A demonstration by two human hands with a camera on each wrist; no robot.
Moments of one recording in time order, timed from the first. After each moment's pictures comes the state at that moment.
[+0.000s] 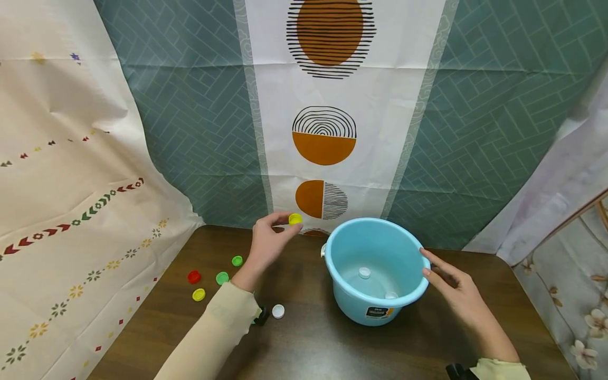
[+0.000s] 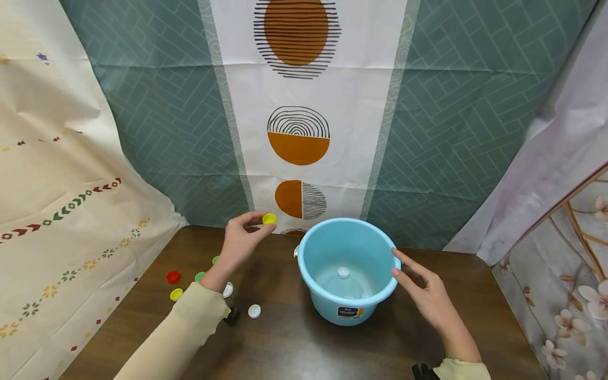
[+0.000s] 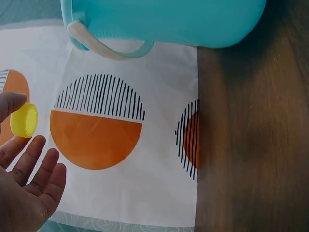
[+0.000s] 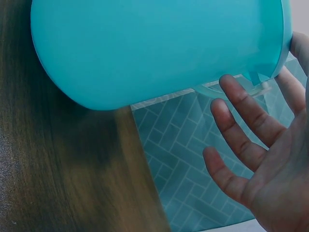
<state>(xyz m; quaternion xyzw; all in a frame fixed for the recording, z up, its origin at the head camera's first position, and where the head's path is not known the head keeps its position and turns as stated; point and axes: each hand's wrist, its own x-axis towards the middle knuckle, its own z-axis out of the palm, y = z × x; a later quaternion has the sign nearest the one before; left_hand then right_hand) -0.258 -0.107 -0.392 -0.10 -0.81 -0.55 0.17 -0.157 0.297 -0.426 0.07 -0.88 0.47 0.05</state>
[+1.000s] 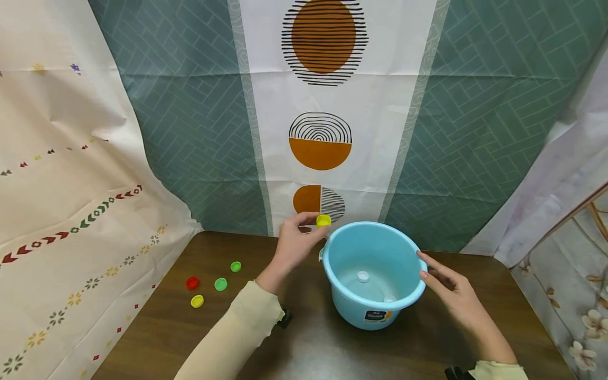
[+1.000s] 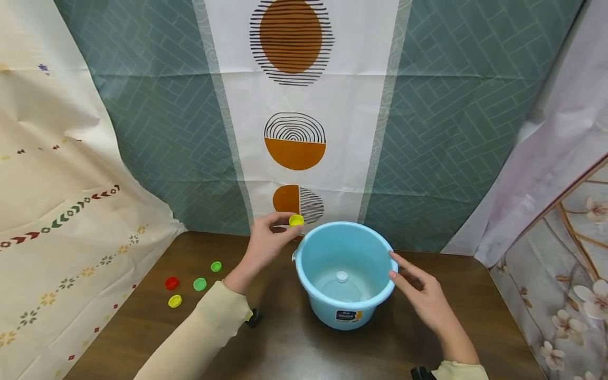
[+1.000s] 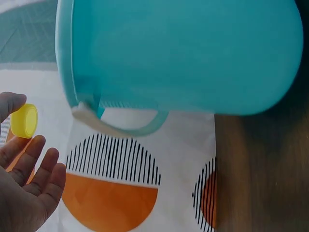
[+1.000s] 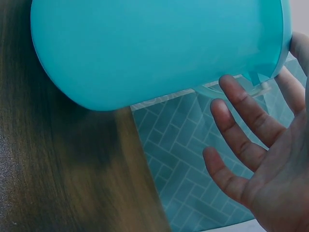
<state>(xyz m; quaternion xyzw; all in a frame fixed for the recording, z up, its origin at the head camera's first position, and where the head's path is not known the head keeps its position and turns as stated) -0.252 -0.046 -0.377 -0.16 -0.79 -0.57 0.14 -0.157 0.298 -0.427 0.06 -0.87 0.48 0.05</state>
